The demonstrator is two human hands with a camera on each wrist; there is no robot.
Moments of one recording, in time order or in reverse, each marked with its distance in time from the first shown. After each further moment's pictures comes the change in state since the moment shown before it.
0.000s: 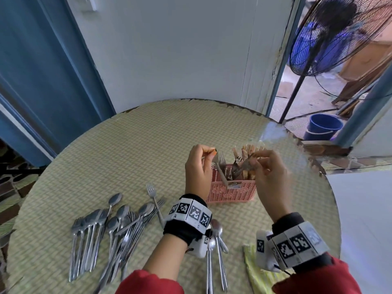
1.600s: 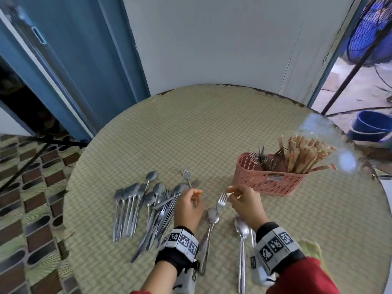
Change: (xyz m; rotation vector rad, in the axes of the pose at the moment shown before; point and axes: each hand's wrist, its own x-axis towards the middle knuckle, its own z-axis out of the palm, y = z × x) left_hand -0.117 -0.093 -0.111 0.298 -0.104 -0.609; right_hand -0.089 0.042 0.116 -0.188 -0.583 0.162
